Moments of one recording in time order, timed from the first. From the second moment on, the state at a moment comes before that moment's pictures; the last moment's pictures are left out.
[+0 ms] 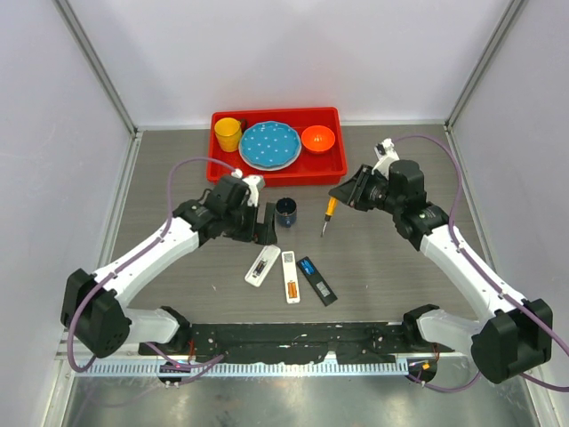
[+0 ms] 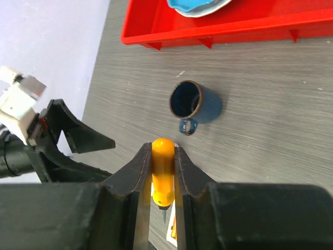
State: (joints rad) left arm -0.60 1.28 1.05 -0.61 0.19 -0.39; right arm 0.34 1.12 0.89 -0.13 -0.37 0.66
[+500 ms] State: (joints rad) left arm -0.86 1.45 0.98 -0.57 0.08 -0.57; right arm 0.34 1.12 0.83 -0.20 -0.30 0.60
